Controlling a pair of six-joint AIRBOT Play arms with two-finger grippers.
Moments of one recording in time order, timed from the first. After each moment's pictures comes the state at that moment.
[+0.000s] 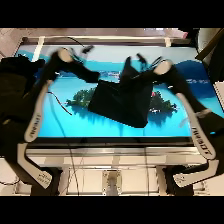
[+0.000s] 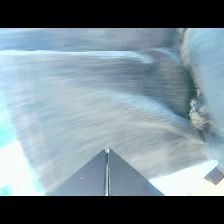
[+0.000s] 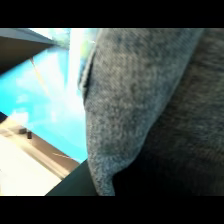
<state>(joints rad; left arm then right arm) -0.22 -1.76 1.88 1.05 -1.32 -1.31 0.33 -1.61 1.51 -0.85 1.07 1.59</state>
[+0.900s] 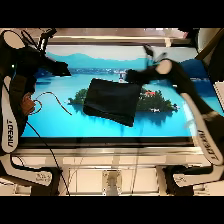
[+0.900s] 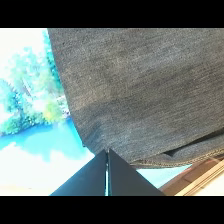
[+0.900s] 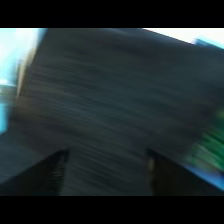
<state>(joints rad) -0.01 -1.58 1.88 1.08 -1.53 -1.23 0.20 -1.46 1.44 -1.21 1.03 1.69</state>
